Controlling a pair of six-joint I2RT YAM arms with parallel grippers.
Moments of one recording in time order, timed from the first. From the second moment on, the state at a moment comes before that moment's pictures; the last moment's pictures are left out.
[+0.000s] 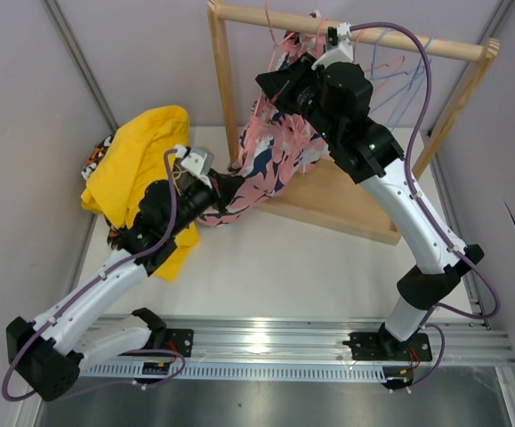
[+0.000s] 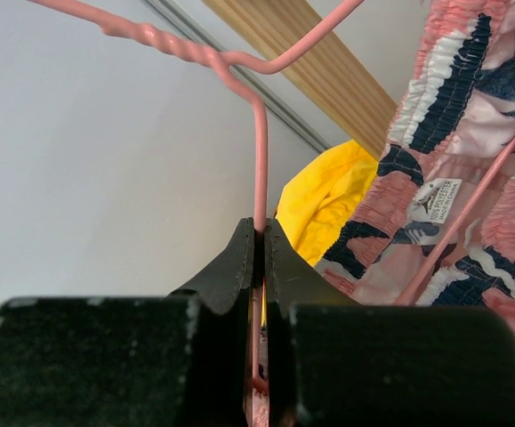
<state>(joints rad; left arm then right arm) -0.56 1.02 0.89 0.15 0.17 -0.18 0.72 1.71 2.19 -0.40 0.17 0.76</state>
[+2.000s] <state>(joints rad) -1.15 0.62 0.43 0.18 -0.48 -0.23 0.53 1.72 2.24 -0.48 -0.15 1.04</state>
